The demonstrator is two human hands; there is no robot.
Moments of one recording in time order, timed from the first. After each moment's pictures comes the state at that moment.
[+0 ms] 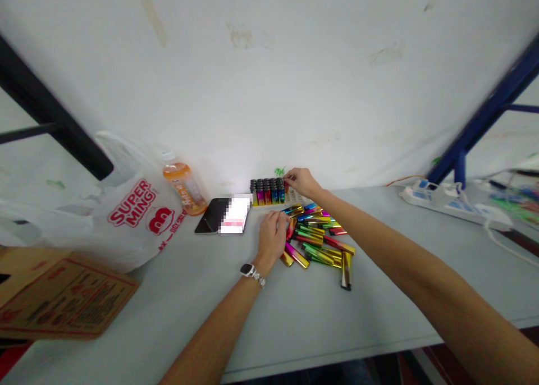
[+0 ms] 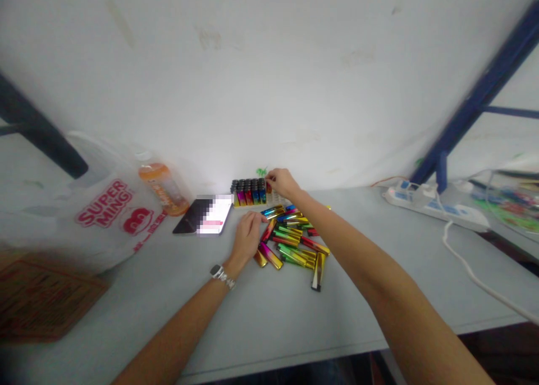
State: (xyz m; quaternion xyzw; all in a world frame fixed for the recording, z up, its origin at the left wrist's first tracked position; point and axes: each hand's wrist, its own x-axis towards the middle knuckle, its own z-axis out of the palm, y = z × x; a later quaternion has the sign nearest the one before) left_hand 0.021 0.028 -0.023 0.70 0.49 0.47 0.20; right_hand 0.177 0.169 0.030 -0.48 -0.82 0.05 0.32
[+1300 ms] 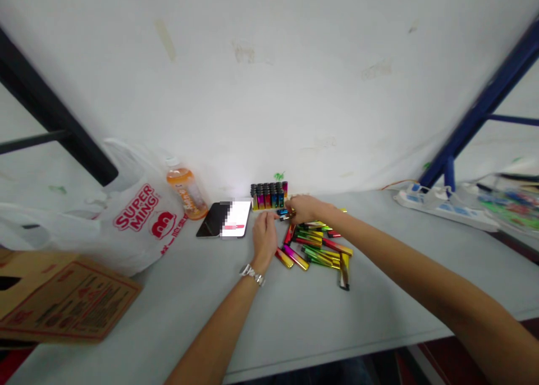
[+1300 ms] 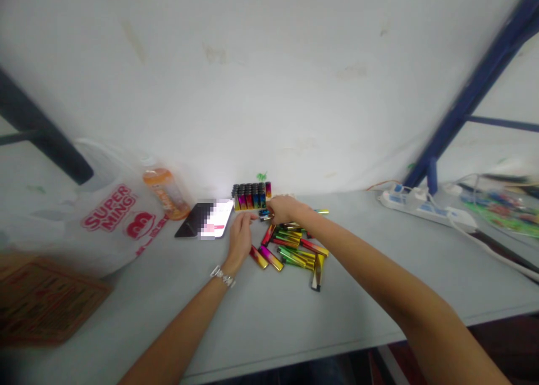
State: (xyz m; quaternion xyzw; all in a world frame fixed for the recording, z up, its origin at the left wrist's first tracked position) left_hand 0.009 0.035 -0.022 0.58 0.56 0.53 0.25; right_hand 0.171 0.096 0.042 -0.46 -0.89 0.00 0.00
